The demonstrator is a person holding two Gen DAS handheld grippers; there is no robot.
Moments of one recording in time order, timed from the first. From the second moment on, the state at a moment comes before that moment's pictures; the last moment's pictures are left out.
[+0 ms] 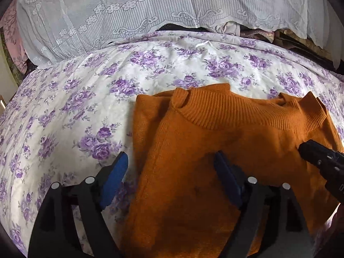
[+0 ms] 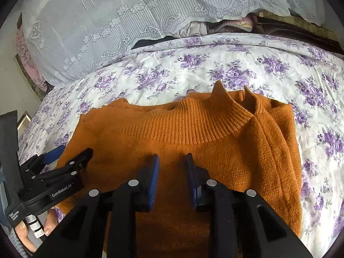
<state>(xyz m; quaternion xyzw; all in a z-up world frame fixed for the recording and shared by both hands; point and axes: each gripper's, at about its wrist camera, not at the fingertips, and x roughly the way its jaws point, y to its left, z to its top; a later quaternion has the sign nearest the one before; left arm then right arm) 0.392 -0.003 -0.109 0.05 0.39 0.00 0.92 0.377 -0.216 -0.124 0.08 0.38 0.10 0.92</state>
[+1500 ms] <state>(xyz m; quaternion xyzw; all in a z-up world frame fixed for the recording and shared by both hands) 0.427 0.033 -0.115 0.00 0.45 0.01 0.89 0.388 -0.219 -0.123 0.12 0.38 0.05 0.92</state>
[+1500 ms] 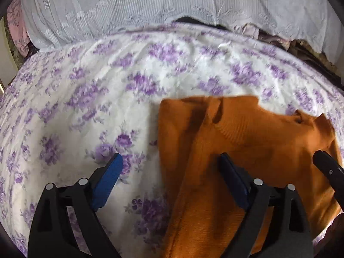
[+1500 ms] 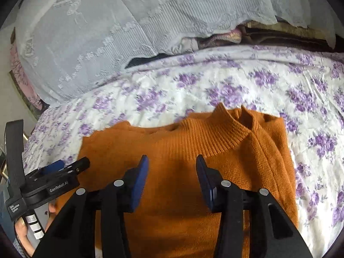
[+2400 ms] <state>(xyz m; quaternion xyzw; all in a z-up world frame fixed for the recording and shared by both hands) 0.339 -0.007 -0.065 0.03 0.36 -0.05 0.93 0.289 -0.312 -0.098 0.23 0.28 0.04 0.93</state>
